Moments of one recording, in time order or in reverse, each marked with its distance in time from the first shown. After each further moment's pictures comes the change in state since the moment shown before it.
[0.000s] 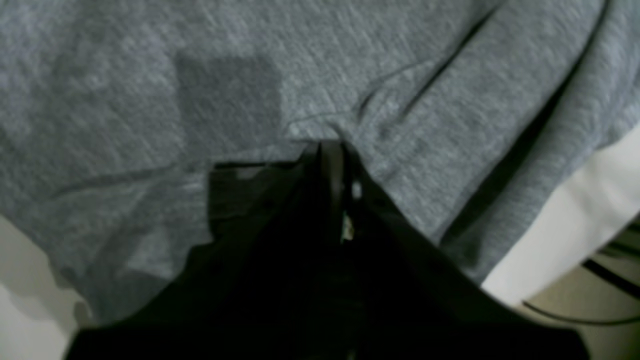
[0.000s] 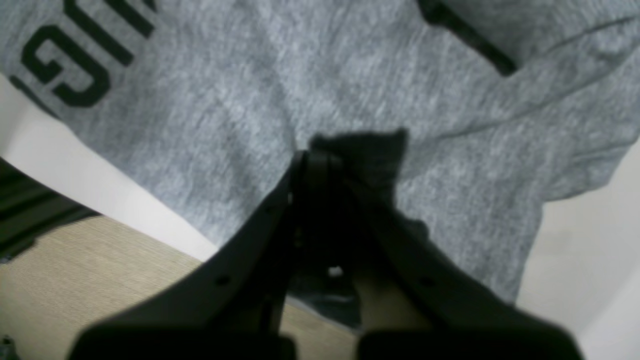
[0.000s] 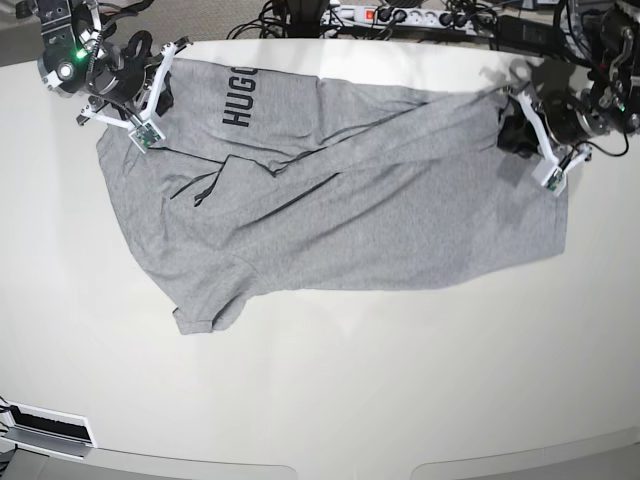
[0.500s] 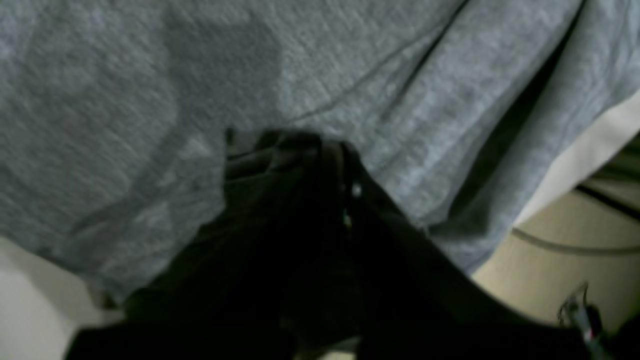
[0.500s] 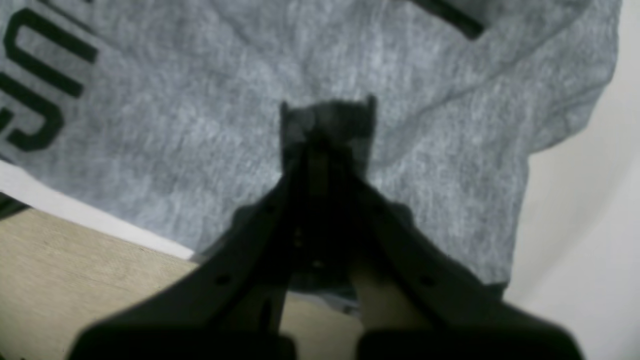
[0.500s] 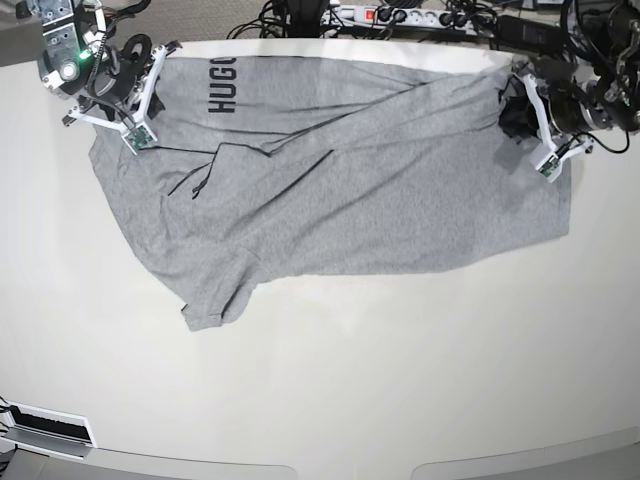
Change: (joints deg) left arm 1.6 -2.9 0.2 4.1 -0.2 -0.6 7.6; right arm 0.0 1.8 -0.1 0.4 -3.6 -4.7 -3.5
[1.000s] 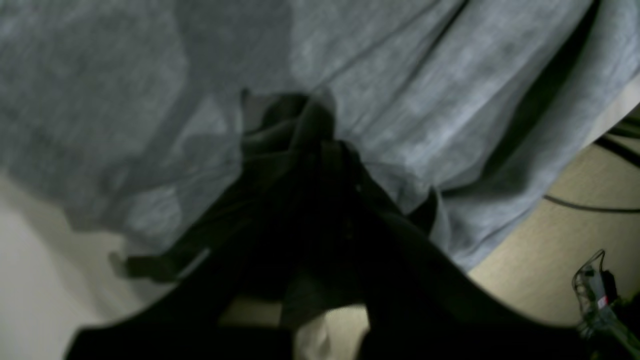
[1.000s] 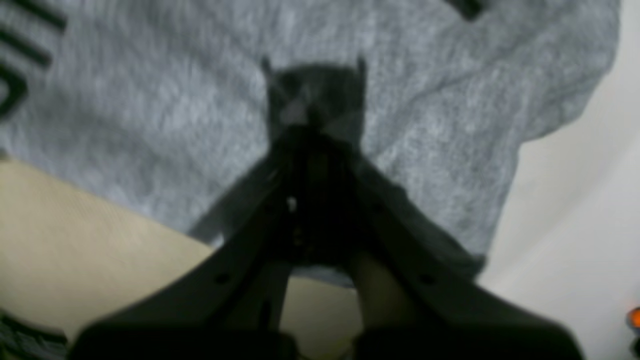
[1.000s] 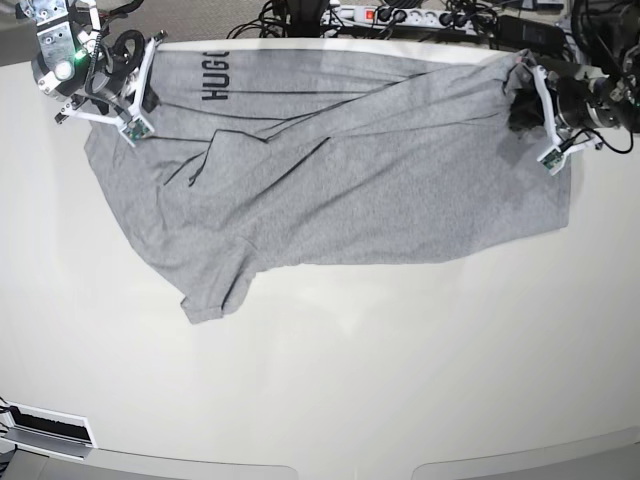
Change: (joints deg) left arm 1.4 -4.3 0.3 3.6 -1.3 3.0 5.0; right arm -0.7 0.6 0.0 4.2 -1.1 -0.7 -5.8
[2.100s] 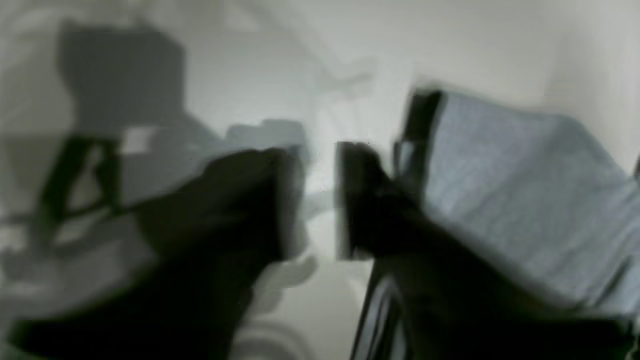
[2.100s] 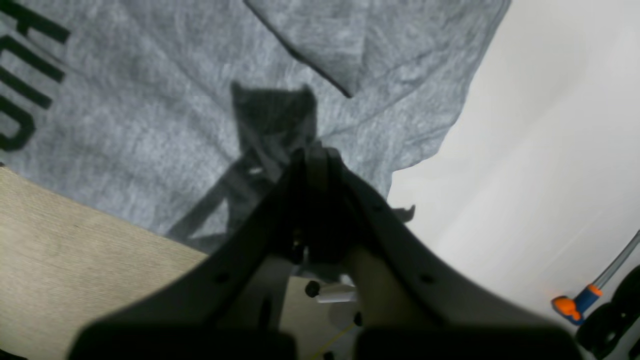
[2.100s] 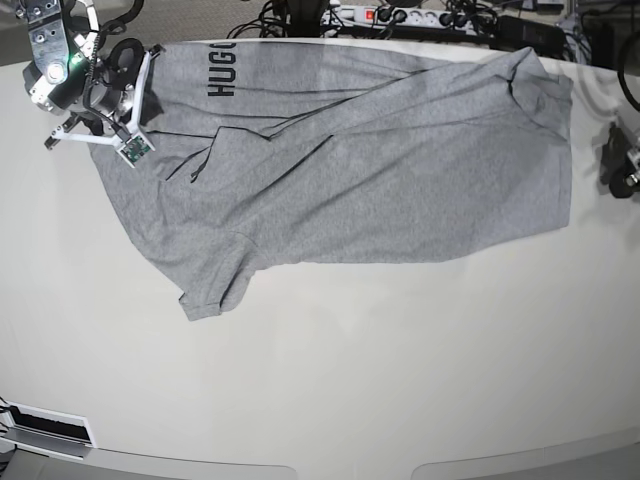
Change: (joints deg) left arm -22.7 3.1 -29.4 -44.5 -24.3 -2.9 -0.4; right arm 1.0 0.2 0.0 9.2 -1.1 -2.8 -1.8
